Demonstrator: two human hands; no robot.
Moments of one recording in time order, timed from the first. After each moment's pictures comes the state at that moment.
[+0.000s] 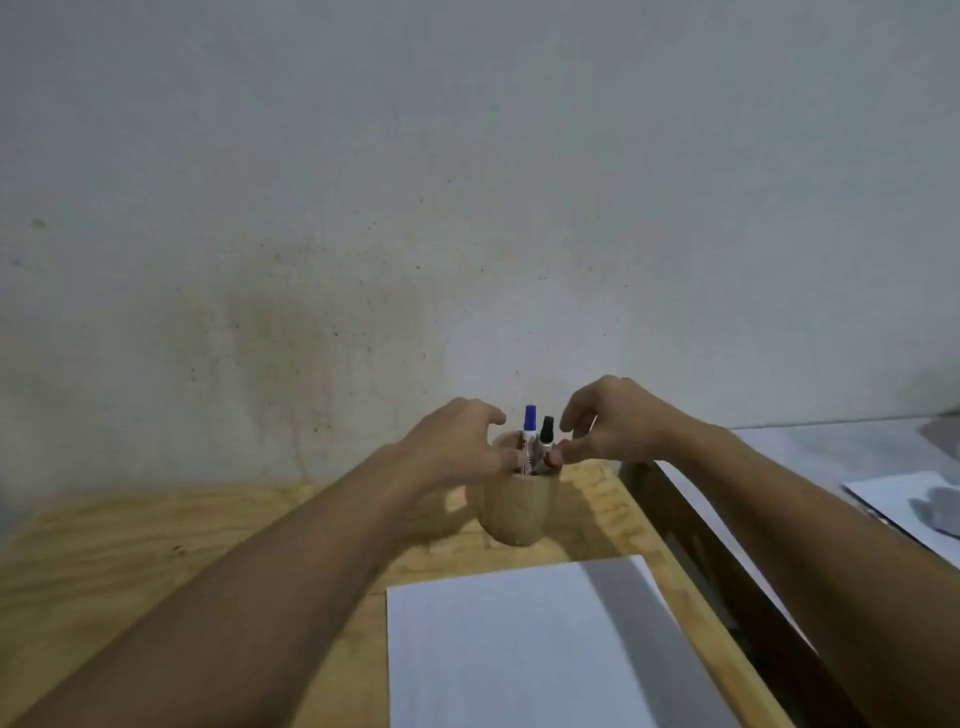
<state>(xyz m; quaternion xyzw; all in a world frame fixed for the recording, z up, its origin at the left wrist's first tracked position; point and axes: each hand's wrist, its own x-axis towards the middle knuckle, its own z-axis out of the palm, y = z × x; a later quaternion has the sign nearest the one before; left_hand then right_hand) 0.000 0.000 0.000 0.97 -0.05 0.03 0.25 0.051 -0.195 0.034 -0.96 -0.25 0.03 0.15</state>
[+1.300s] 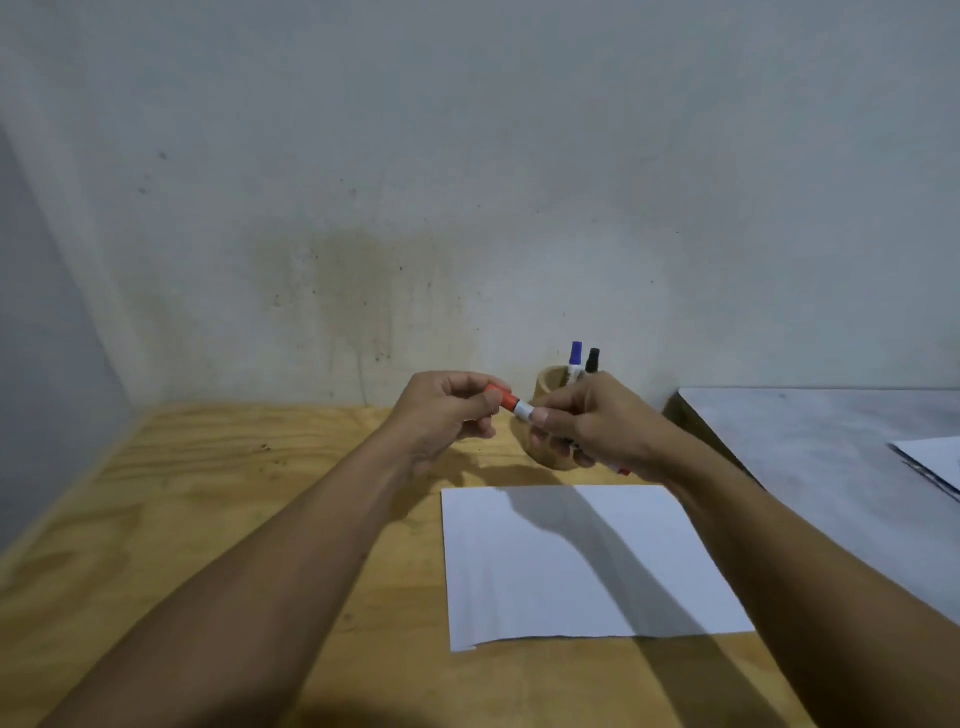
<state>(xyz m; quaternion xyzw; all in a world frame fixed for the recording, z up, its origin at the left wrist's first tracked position) -0.089 0.032 -0.032 0.69 0.02 0.07 0.72 -0.054 -0.154 0.000 -0.84 -0.28 0.13 0.44</state>
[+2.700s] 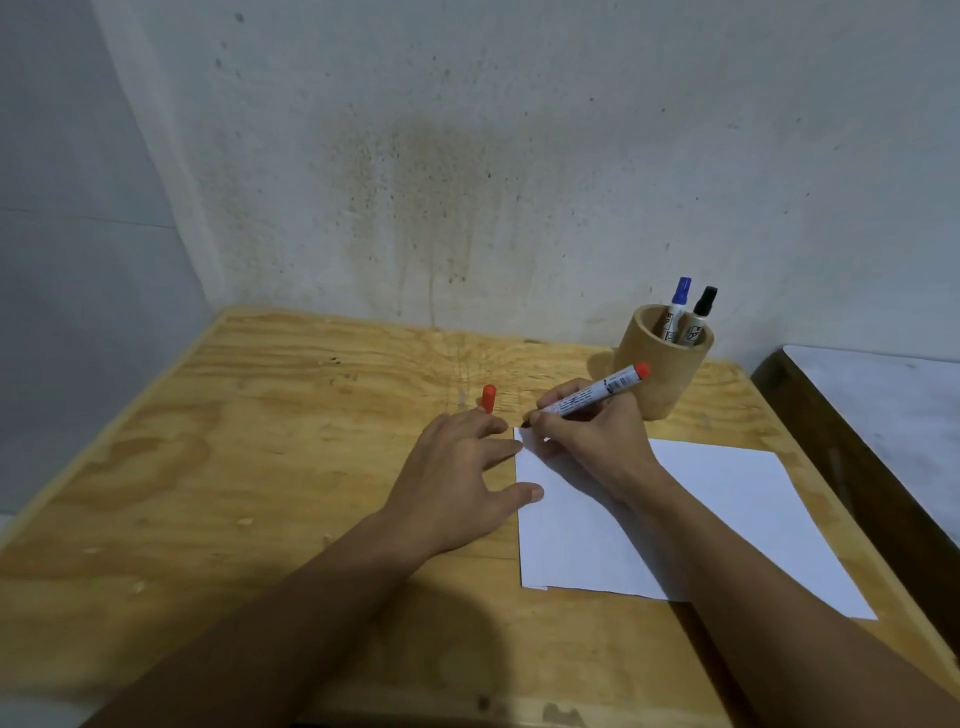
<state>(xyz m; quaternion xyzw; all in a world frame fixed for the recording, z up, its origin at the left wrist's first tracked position) -0.171 0.053 -0.128 0.96 0.01 0.17 0.22 -0.067 -0.087 -0.109 -0.75 -0.21 0.07 0.62</state>
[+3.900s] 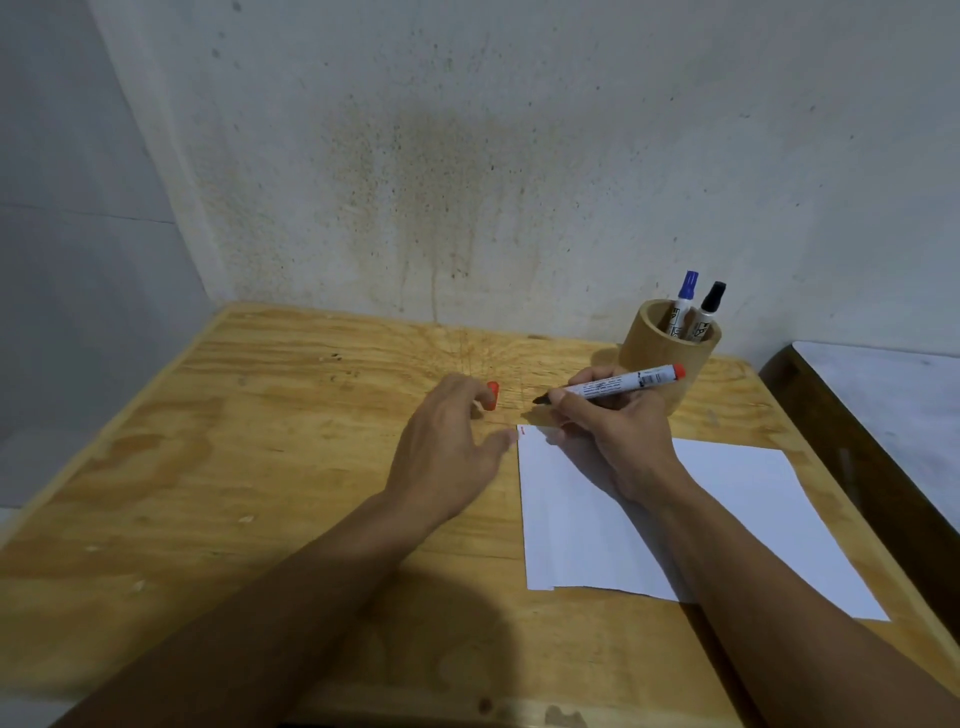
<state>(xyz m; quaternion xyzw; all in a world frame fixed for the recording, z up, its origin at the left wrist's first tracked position) -0.157 0.057 -0.118 0.89 0.11 0.24 0.36 -0.060 -0.093 -0.112 -0.65 -0.16 0.08 0.74</state>
